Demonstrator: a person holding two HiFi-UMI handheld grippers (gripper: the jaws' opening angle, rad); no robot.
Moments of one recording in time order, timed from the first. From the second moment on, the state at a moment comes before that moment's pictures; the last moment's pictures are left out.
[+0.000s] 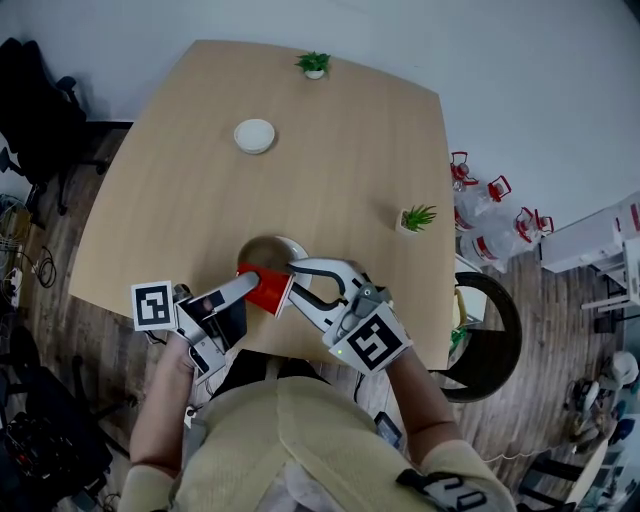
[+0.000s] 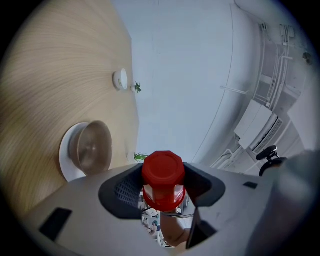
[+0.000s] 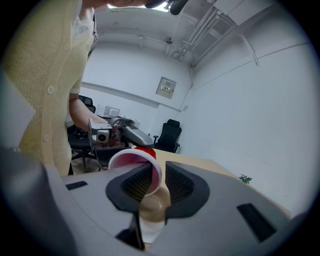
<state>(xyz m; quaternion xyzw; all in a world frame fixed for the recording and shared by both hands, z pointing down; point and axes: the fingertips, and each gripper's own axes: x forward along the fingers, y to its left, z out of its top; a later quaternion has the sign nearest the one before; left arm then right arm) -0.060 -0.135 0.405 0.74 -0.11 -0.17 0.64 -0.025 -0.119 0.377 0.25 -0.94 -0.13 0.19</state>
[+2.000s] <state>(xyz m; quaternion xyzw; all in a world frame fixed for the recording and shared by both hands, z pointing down) -0.046 -0.153 0.400 0.93 -0.27 0.02 0.23 0.063 -0.126 0.392 0.29 -0.86 -0.06 0.41</state>
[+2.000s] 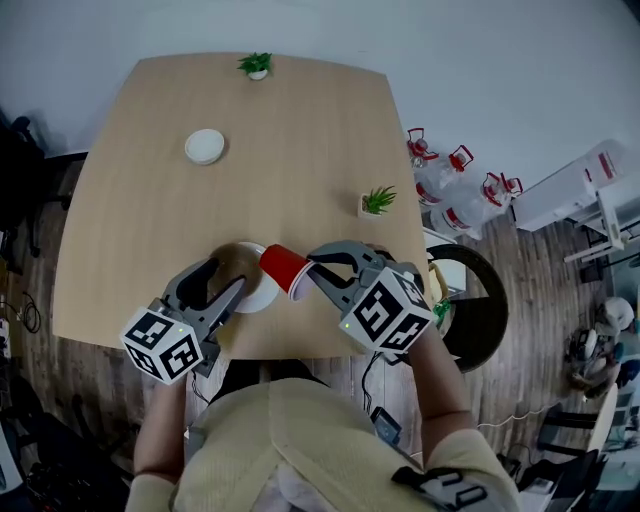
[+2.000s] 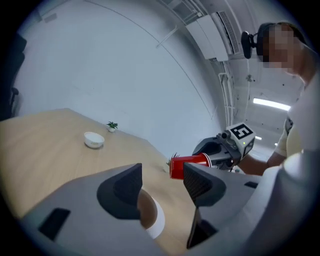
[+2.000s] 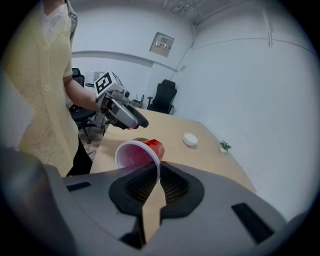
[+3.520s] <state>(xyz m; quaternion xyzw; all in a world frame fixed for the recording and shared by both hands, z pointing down) -0.011 -0.123 0.440 0.95 -0.22 0.18 0.11 0.190 -0.108 0.514 0.08 -0.63 0.25 0.73</state>
